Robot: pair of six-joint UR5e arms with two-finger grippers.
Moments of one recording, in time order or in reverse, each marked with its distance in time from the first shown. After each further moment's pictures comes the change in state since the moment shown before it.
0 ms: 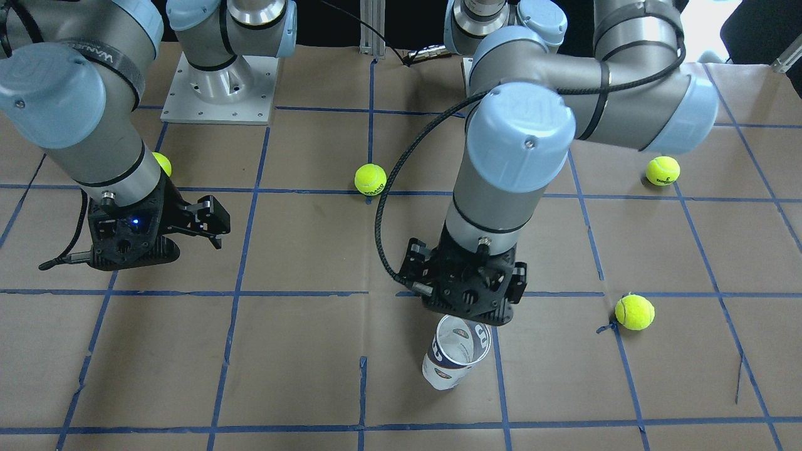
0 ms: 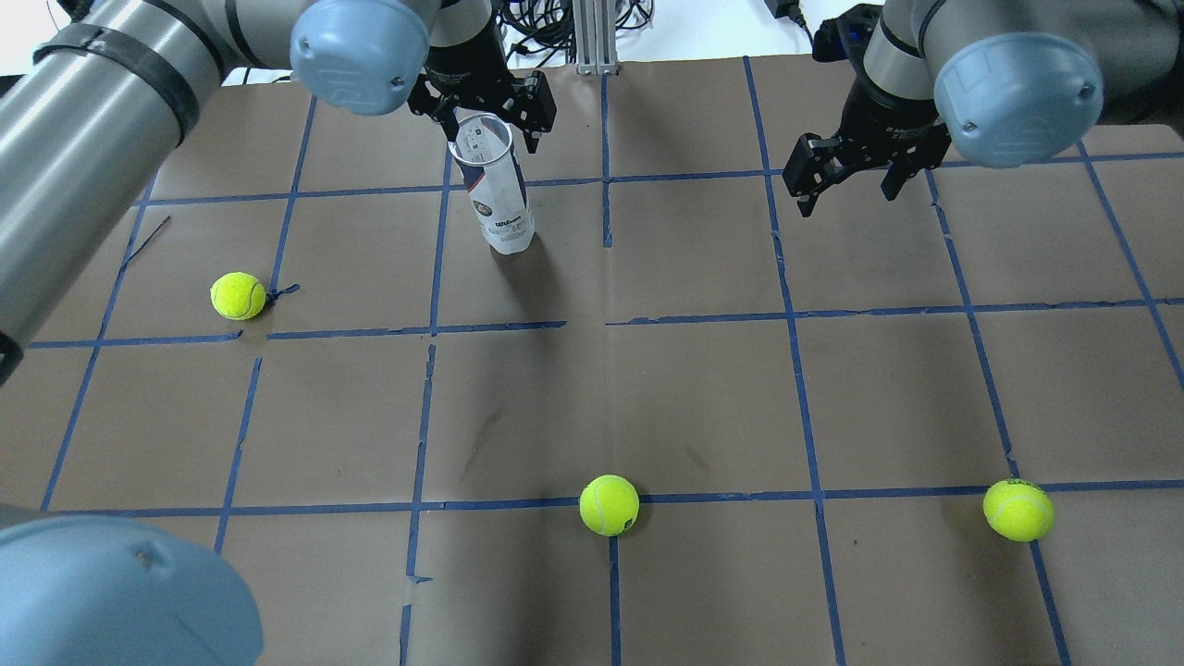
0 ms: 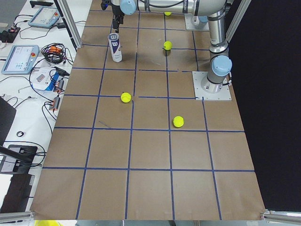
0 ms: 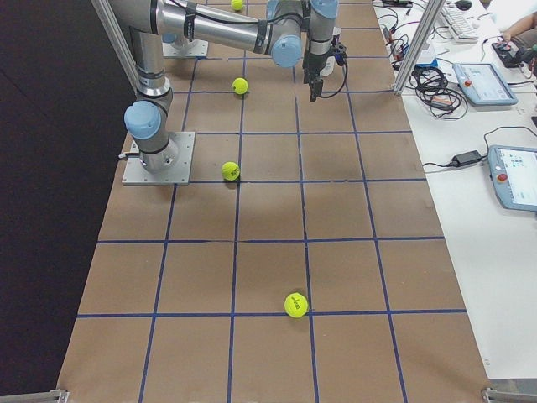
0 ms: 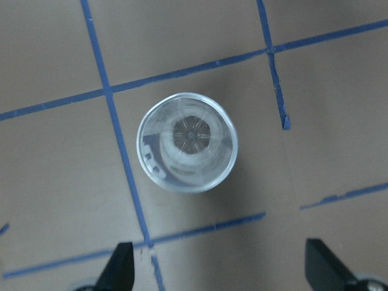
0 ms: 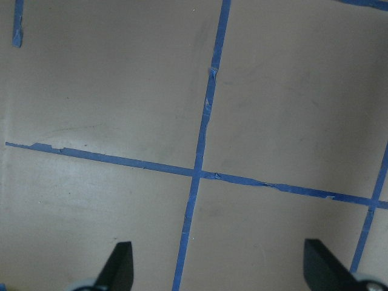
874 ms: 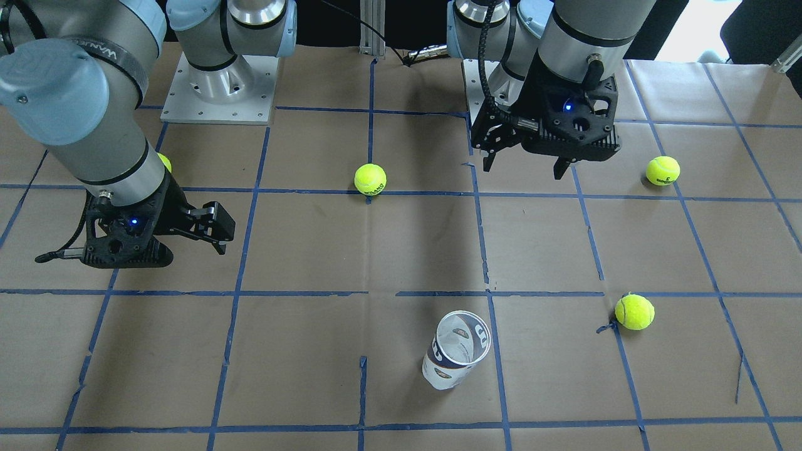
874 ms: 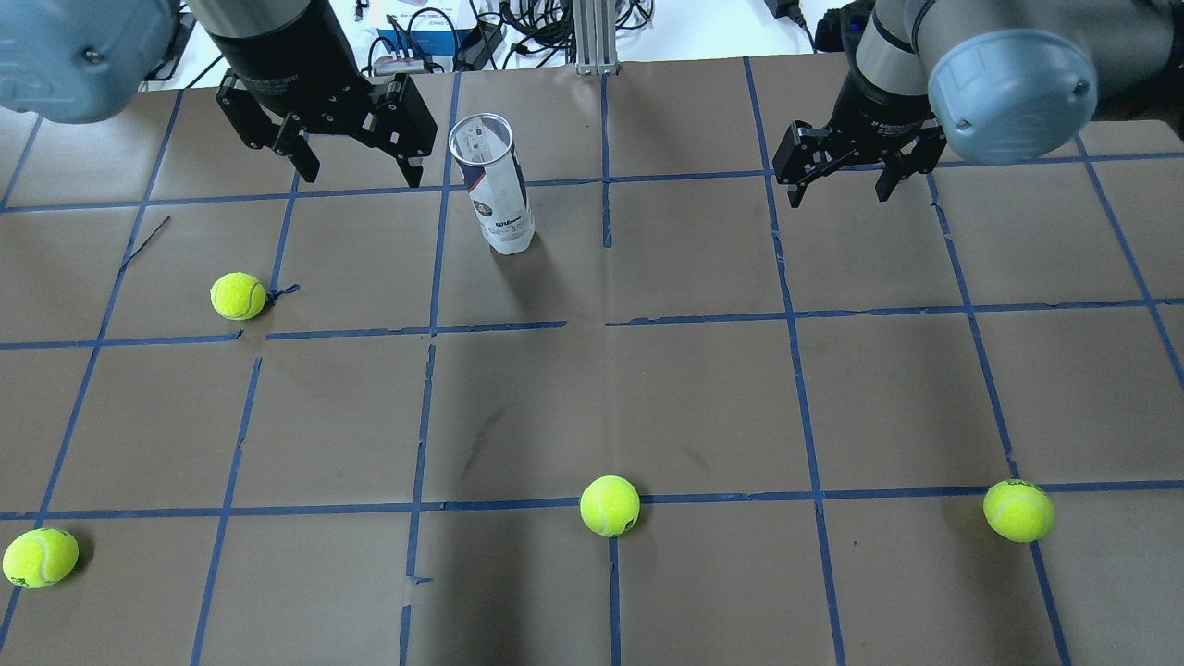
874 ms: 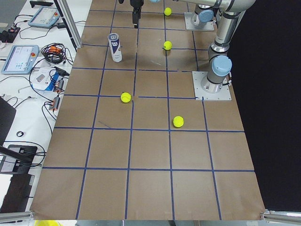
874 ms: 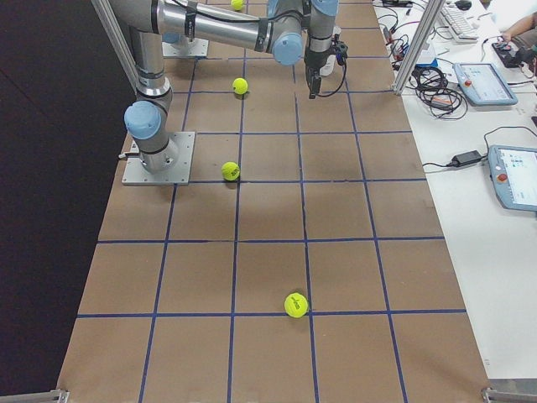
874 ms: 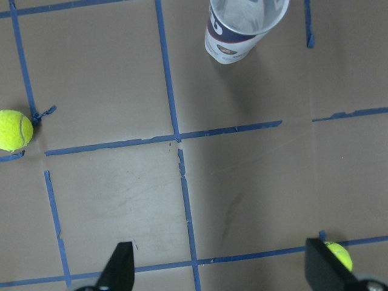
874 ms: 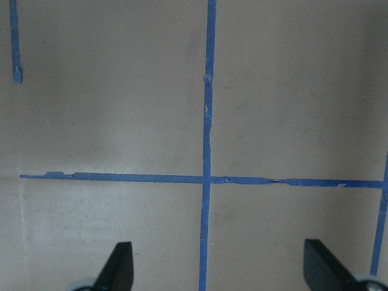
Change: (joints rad) left arm 0.082 0.263 -0.166 -0.153 0.007 -0.036; right arm 0.009 0.004 -0.014 -0.005 0.010 0.155
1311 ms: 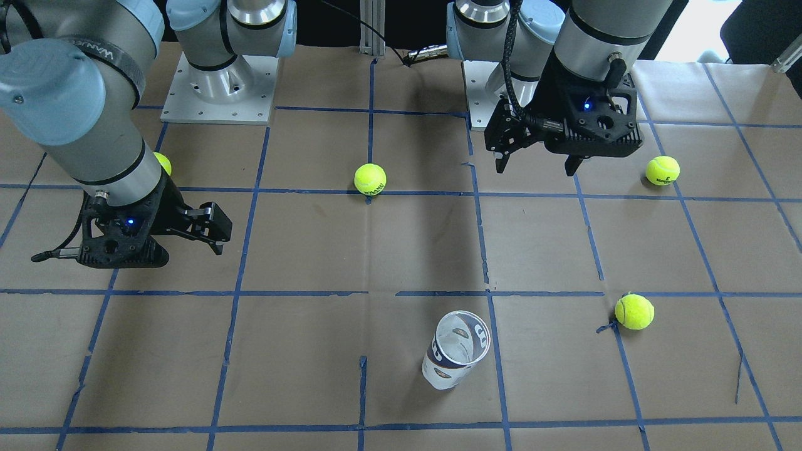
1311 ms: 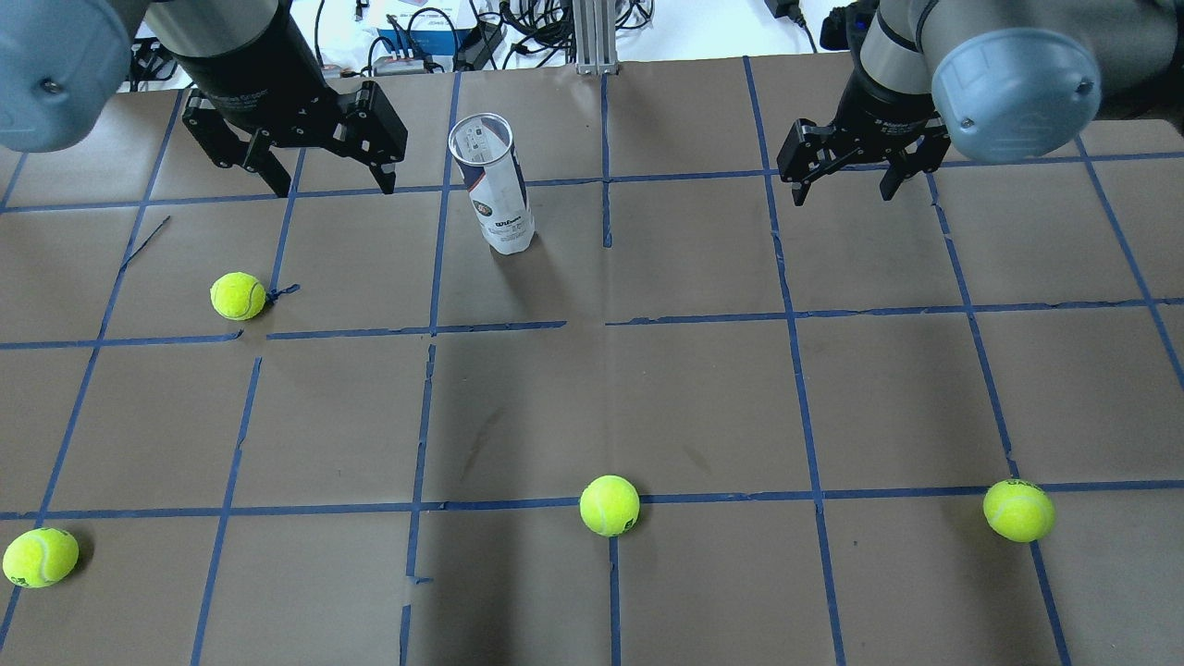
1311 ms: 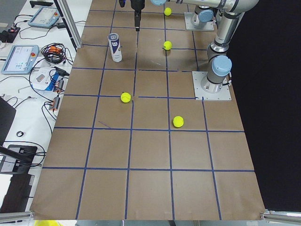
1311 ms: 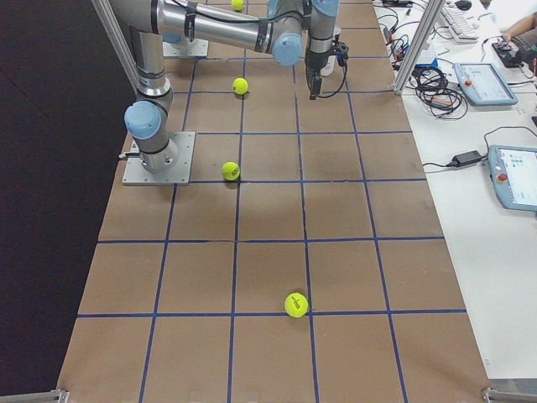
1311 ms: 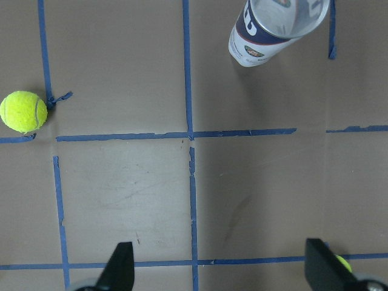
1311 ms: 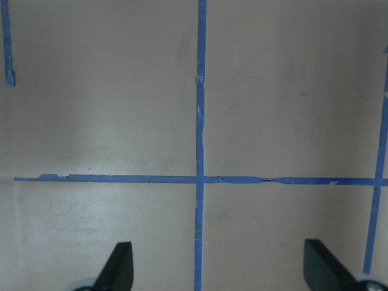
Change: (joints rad) left arm 0.025 0.017 -0.023 0.012 0.005 -0.053; right arm -0.007 -0.006 0.001 0.008 -0.010 0.008
